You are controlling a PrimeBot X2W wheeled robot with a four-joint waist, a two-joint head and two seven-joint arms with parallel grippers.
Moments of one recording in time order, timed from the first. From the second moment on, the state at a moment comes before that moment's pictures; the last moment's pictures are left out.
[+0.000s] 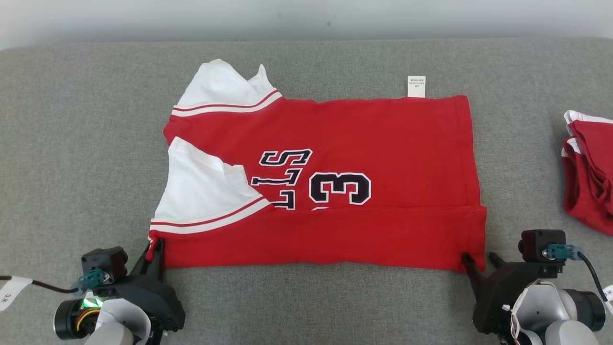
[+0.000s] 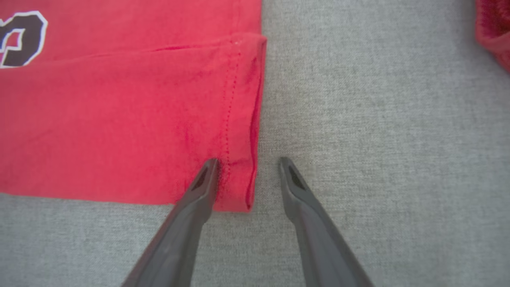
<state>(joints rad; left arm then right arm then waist) -0.38 0.32 -0.40 0.55 -0.67 0.08 -0.02 -0.11 -0.06 -0.11 0.09 0.16 0.13 0.57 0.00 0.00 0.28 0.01</state>
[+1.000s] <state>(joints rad) -0.06 0.41 -0.35 0.16 -0.78 0.15 0.07 0.12 -0.05 -0.16 -0.22 0.27 0.13 0.72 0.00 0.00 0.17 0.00</state>
